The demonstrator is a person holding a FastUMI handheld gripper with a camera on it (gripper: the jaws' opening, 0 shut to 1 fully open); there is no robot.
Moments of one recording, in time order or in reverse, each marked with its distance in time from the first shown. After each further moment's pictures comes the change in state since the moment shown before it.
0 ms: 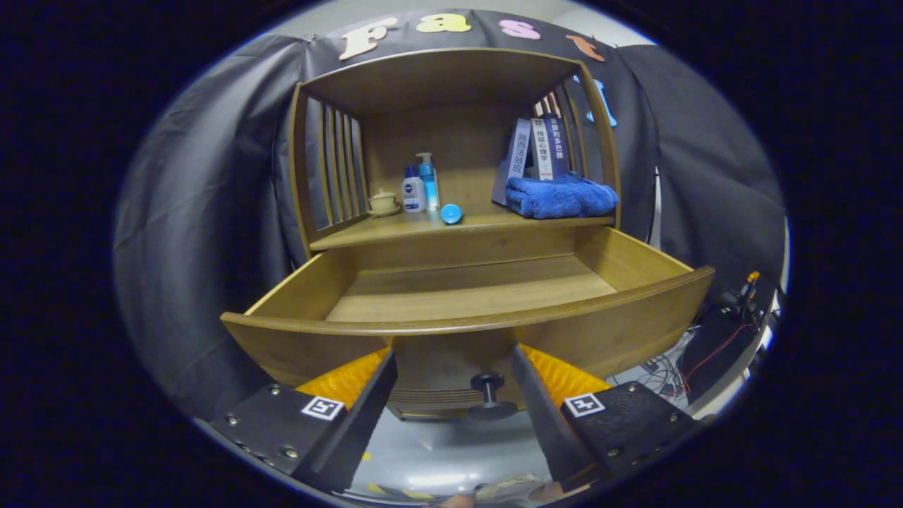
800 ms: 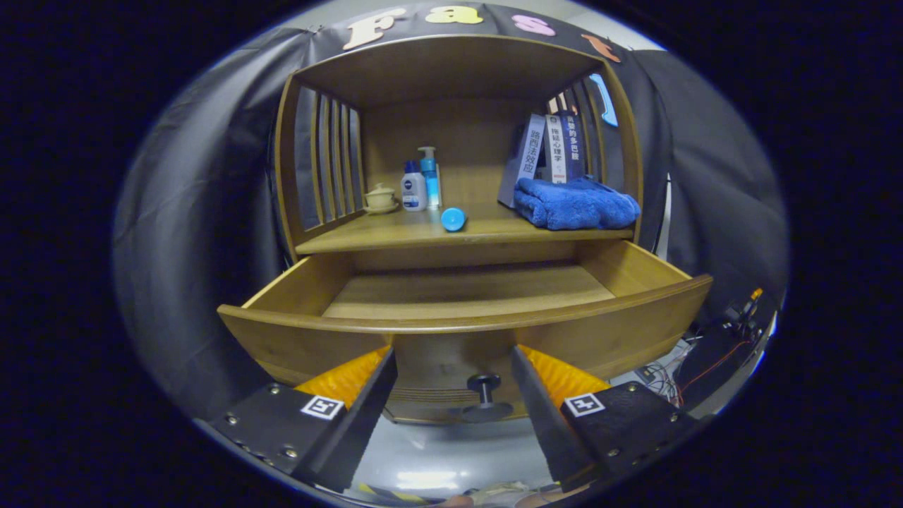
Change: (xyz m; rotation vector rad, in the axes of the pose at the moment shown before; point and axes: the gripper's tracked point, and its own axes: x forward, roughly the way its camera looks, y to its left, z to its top) arm 0.044 0.002 0.033 -0.036 0.005 0.005
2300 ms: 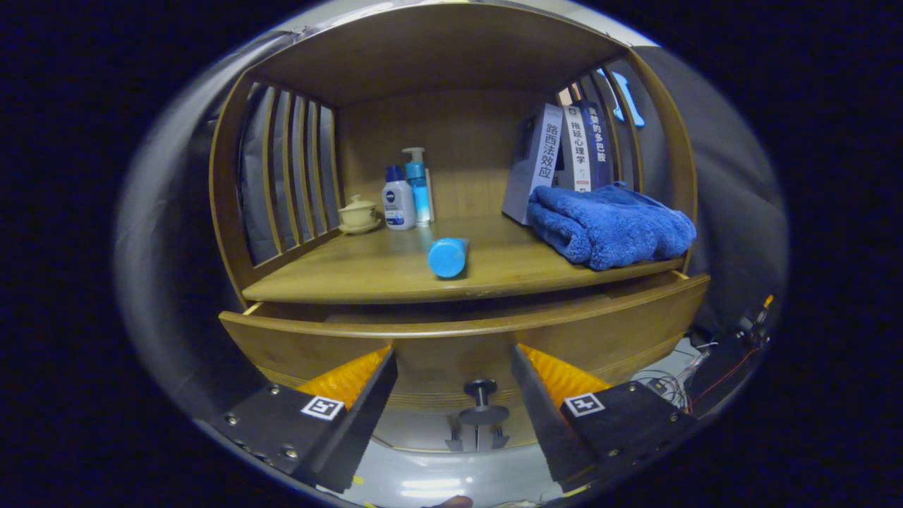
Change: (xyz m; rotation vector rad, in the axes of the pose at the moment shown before) arm 0.113 0.005 0.038 0.023 0.002 -0.017
